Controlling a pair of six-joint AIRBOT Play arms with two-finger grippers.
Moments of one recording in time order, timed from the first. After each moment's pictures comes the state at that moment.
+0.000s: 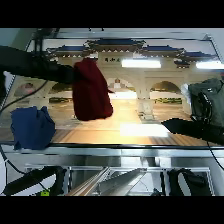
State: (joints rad) left arm -0.22 -1.26 1.61 -2.15 1.43 1.78; right arm -0.19 -0.59 0.63 -0.83 1.27 1.31
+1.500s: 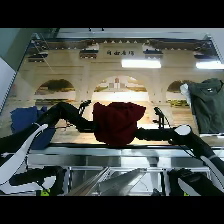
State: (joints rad) left arm -0.29 -1.40 0.78 -2.25 1.12 1.89; right arm 0.24 -1.05 0.38 -0.41 0.85 1.00
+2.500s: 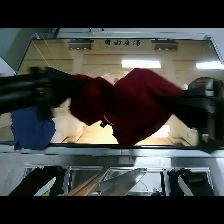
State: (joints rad) left arm -0.41 -0.80 1.53 -2.25 1.20 1.79; right arm 0.10 -0.62 1.27 -0.45 1.24 0.85
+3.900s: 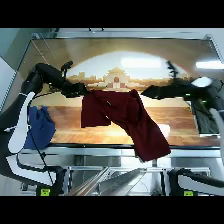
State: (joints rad) left arm -0.05 -1.63 1.48 -2.12 1.37 1.79; right arm -0.07 -1.38 1.14 -0.54 1.22 0.94
